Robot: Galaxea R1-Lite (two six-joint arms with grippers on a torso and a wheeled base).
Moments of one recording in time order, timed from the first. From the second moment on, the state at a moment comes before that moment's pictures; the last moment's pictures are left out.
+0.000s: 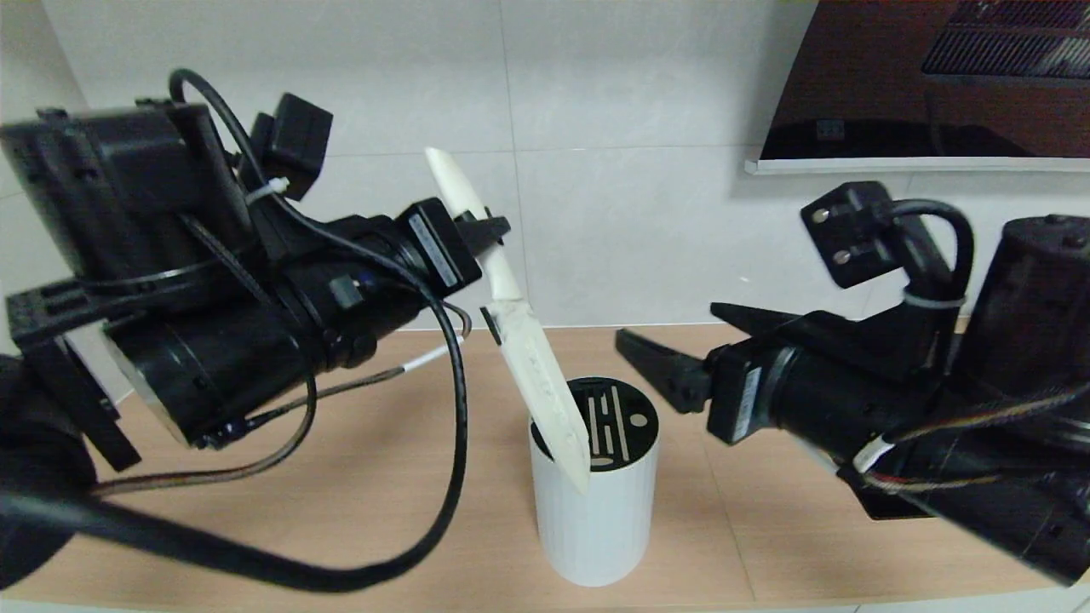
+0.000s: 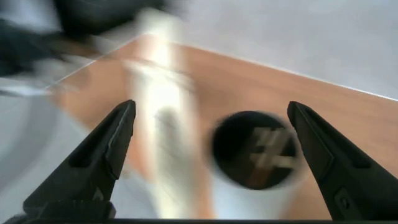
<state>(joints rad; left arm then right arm) -0.64 1.53 -0.96 -0.59 0.13 -0.55 0.90 1.52 -0.81 -0.68 -0.28 0.13</state>
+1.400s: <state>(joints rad) -0.79 1.79 -0.97 -0.93 0.56 -0.16 0.71 1.46 -0.82 -0.63 -0.23 0.13</state>
